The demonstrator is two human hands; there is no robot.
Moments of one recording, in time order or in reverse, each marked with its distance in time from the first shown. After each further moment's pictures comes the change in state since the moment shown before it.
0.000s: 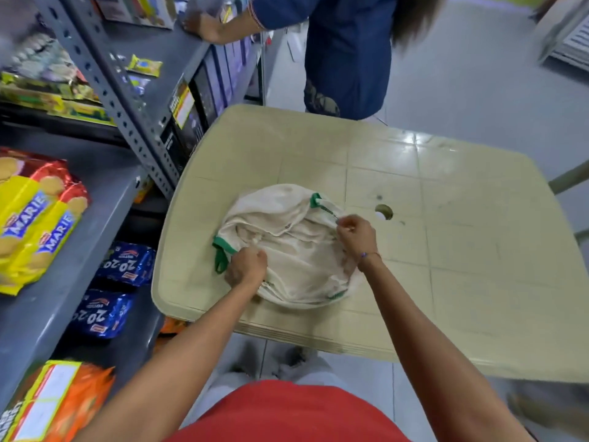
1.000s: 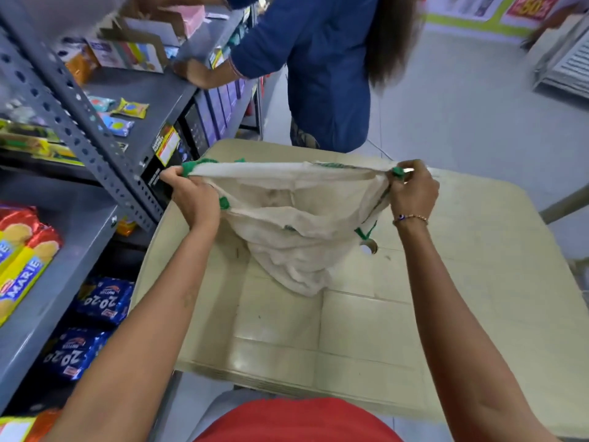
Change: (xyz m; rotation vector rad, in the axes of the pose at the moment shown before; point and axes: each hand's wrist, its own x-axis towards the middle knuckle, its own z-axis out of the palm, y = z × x) left_hand 0.029 0.137 -0.132 -0.822 0.646 0.233; right_hand 0.088 -0.074 -0.140 -0.083 0.564 -0.196
